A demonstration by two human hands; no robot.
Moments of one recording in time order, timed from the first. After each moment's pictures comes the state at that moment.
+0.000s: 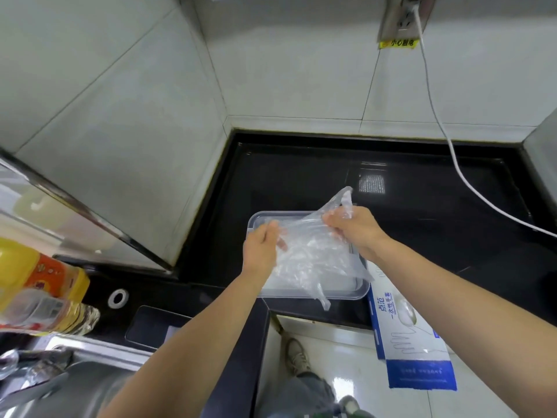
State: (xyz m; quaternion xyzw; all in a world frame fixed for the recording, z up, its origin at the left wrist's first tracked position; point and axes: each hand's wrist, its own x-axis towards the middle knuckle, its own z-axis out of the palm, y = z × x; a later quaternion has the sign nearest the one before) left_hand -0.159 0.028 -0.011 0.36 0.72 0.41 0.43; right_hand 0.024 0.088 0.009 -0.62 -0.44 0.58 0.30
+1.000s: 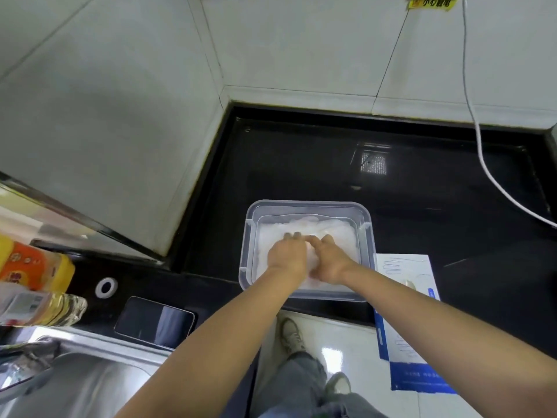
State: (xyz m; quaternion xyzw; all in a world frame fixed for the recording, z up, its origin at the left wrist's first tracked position) left_hand -0.128 0.049 -0.061 0.66 0.72 -0.09 0.21; right_hand -0.013 0.069 -0.073 -0.56 -0.71 0.42 -0.10
